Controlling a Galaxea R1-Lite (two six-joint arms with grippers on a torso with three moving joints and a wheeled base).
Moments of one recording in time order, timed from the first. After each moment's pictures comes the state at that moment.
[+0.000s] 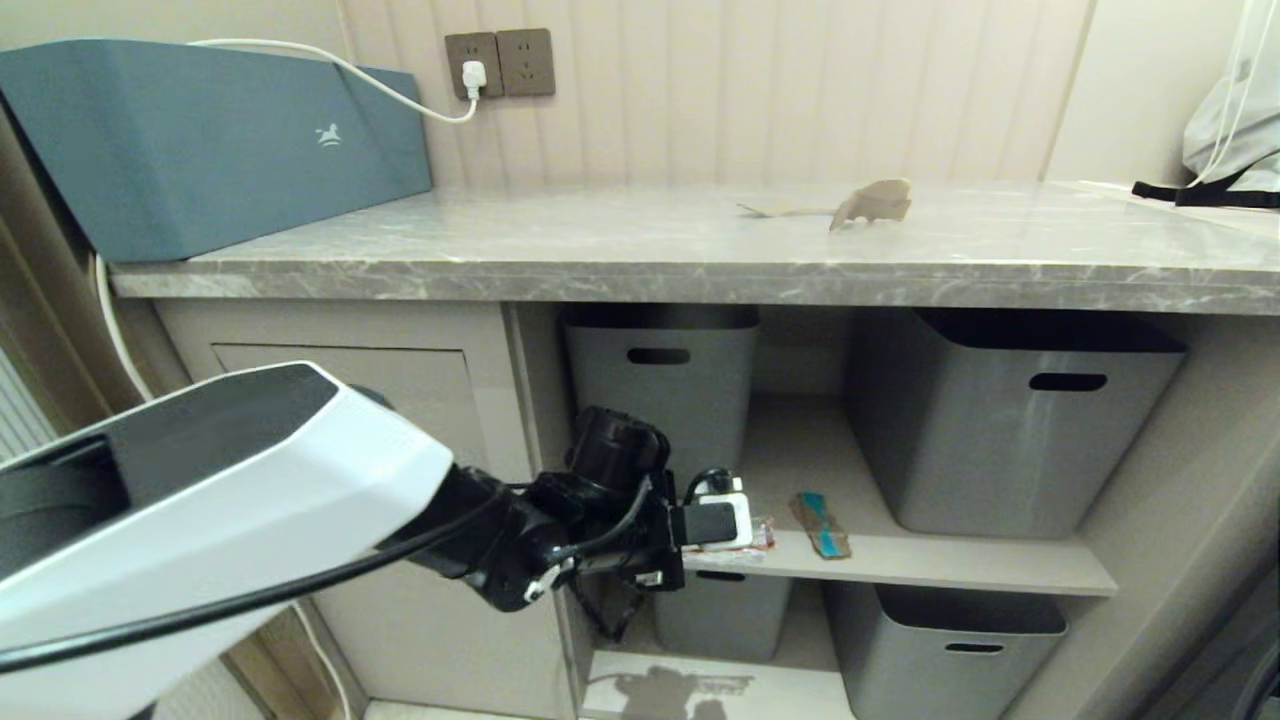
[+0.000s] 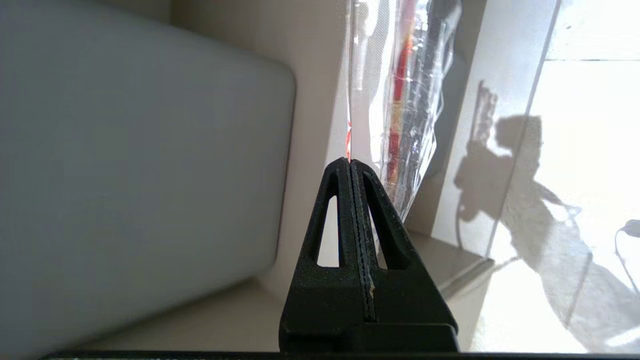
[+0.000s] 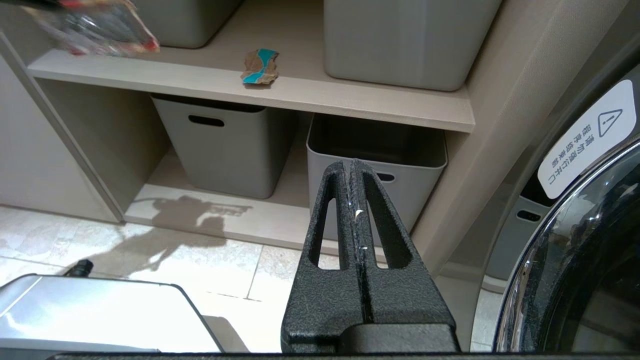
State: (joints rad) left arm -0.71 2.17 -1.16 -0.42 -0.06 1.02; right arm 0.00 0.00 -0.11 0.29 0.02 -0.05
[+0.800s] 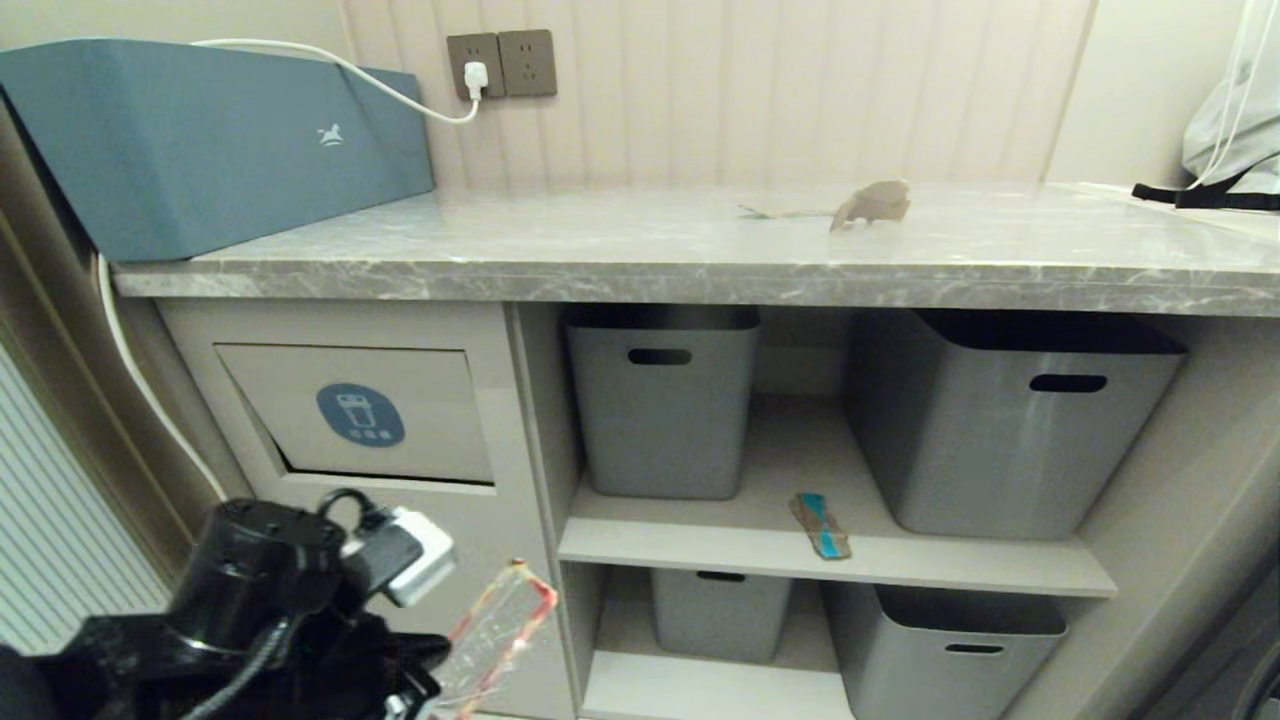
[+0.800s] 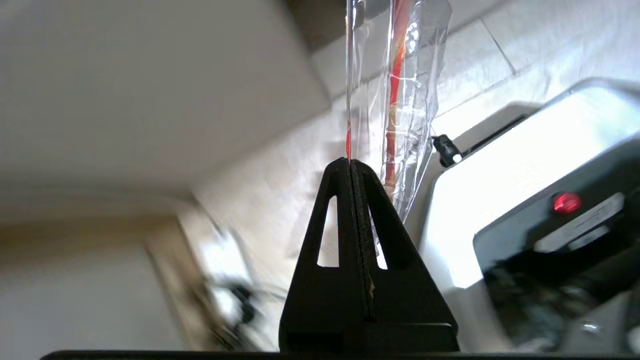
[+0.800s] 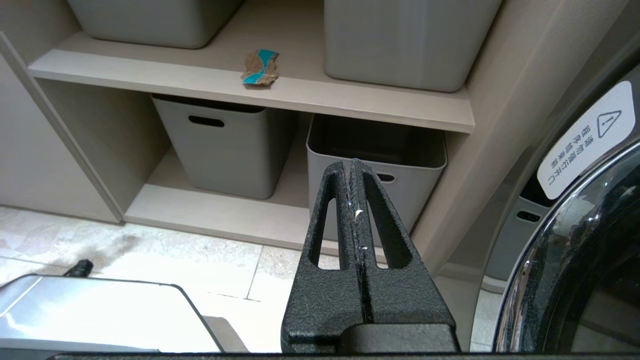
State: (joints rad) left arm -0.50 1.44 -0.44 -0.21 0.09 0.14; right arm 0.00 0.00 -0.11 0.29 0.02 -0.05
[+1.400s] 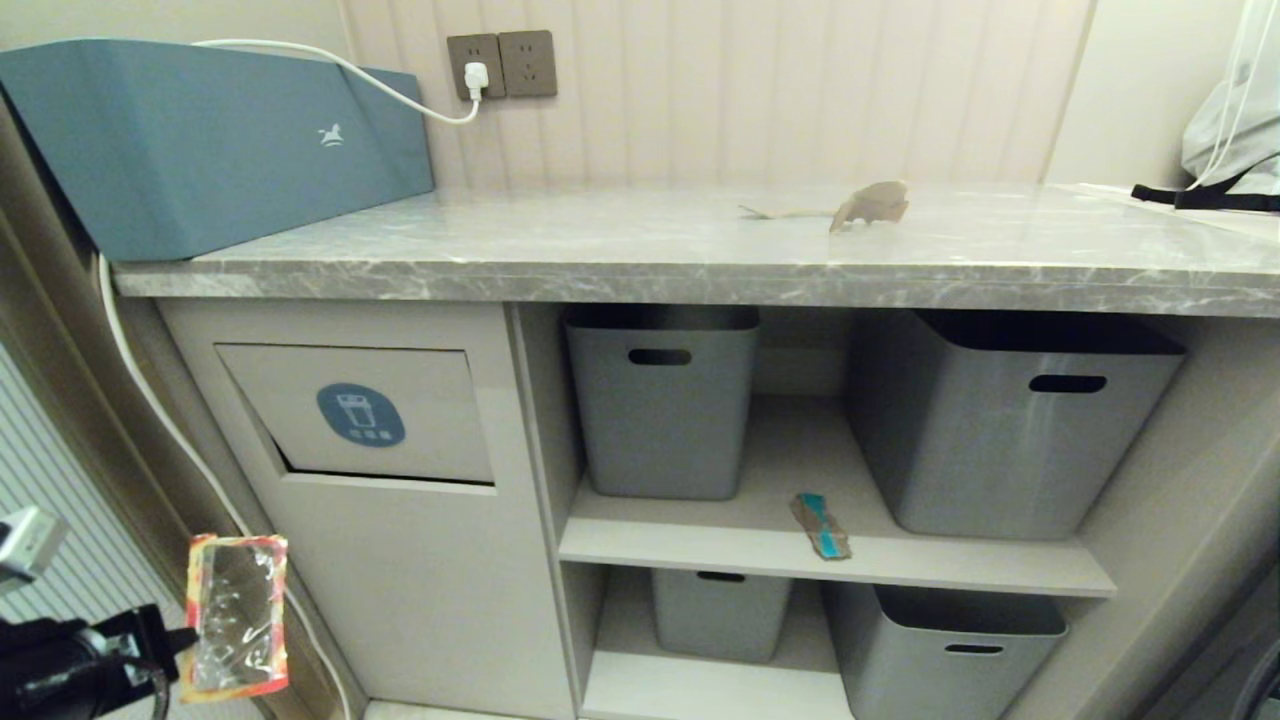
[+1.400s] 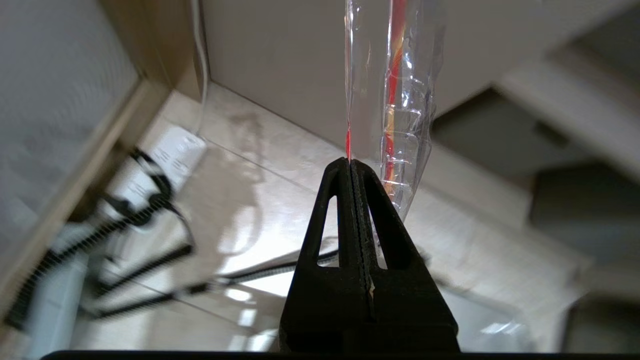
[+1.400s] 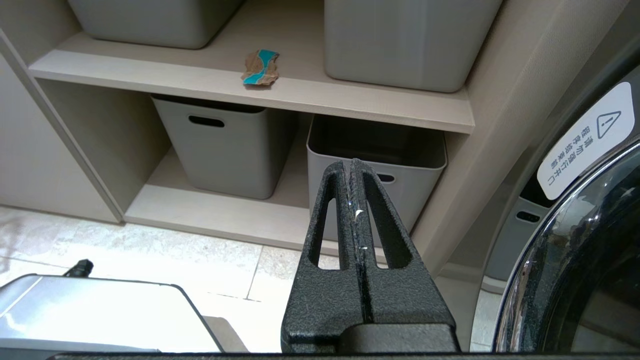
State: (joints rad) left arm 0.23 1.20 -0.36 -0.16 -0.09 -0.27; right arm 0.00 0.00 -0.11 0.29 0.02 -0.05
